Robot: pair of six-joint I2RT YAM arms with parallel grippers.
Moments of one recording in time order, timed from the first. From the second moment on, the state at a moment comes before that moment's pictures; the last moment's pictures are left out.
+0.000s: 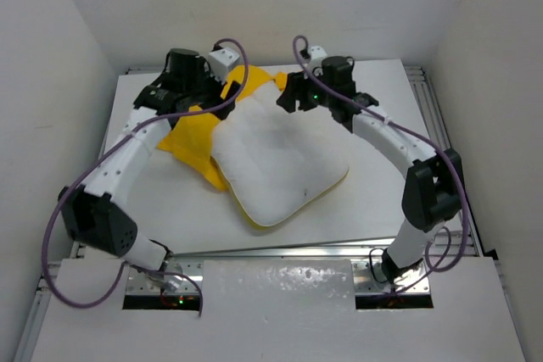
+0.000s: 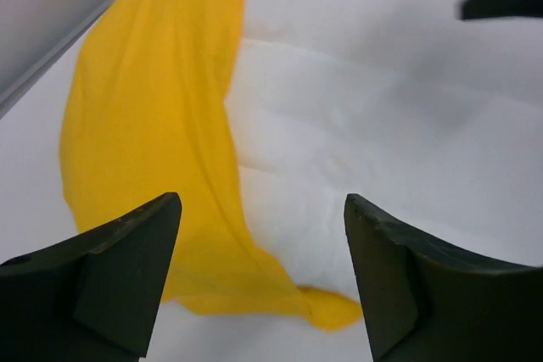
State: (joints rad) left arm -0.30 1.44 1.48 -0.65 0.25 0.32; right arm 0.45 1.72 1.37 -0.10 -0.28 0.17
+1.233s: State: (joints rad) left arm -0.56 2.11 1.95 -0.49 -0.16 0.35; right arm 0.43 1.83 1.11 0.14 -0.50 0.18
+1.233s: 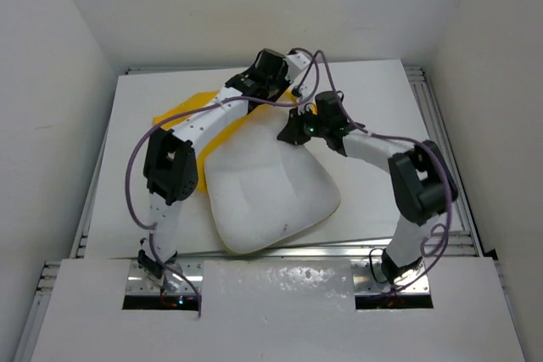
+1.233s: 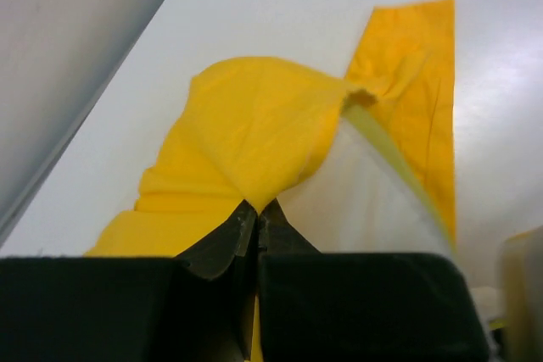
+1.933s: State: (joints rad) left arm -0.66 1.87 1.72 -0.64 0.21 0.55; right arm 0.42 1.72 0.79 0.76 -0.23 0.61
